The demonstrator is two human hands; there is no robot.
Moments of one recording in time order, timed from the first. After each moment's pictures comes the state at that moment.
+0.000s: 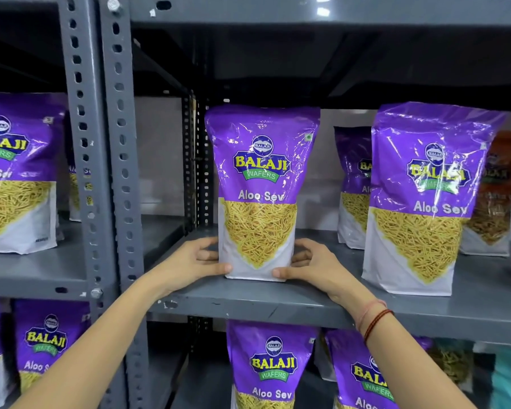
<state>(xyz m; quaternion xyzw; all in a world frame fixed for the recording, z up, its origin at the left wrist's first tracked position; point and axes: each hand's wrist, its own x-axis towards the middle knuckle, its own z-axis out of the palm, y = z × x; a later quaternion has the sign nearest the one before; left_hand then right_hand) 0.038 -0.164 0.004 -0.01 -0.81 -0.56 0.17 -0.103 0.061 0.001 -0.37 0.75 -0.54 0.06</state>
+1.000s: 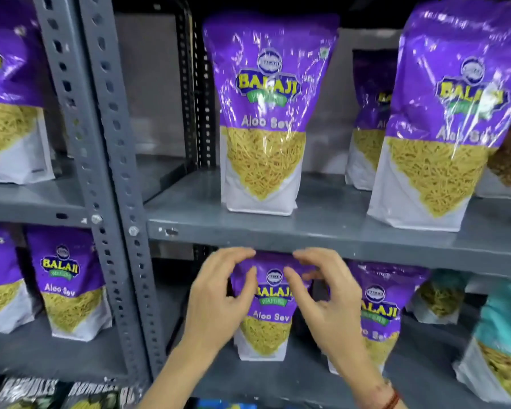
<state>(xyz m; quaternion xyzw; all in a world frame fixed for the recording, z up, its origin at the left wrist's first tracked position) 0.085 -0.041 -0.111 0.03 -0.80 -0.28 0.54 0.009 0.103 -0.098 -0.42 0.63 -0.59 -0.27</state>
